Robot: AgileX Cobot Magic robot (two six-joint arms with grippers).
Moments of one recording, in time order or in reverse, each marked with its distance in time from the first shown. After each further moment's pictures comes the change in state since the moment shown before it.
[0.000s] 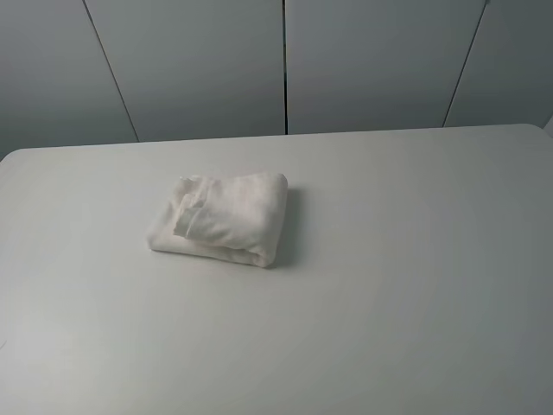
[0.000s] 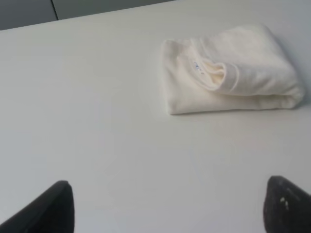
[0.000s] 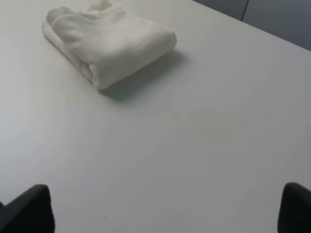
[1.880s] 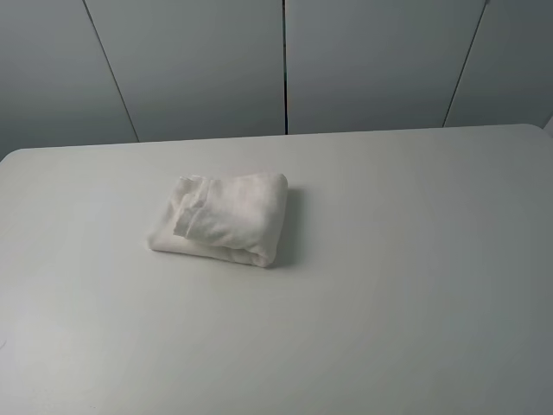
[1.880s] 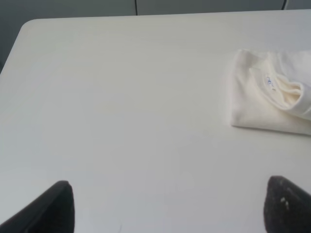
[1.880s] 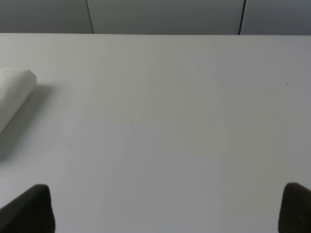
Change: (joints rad) left arm 0.226 0.000 0.002 0.033 -0.011 -0.024; right arm -0.522 -0.063 0.000 0.025 -0.003 0.090
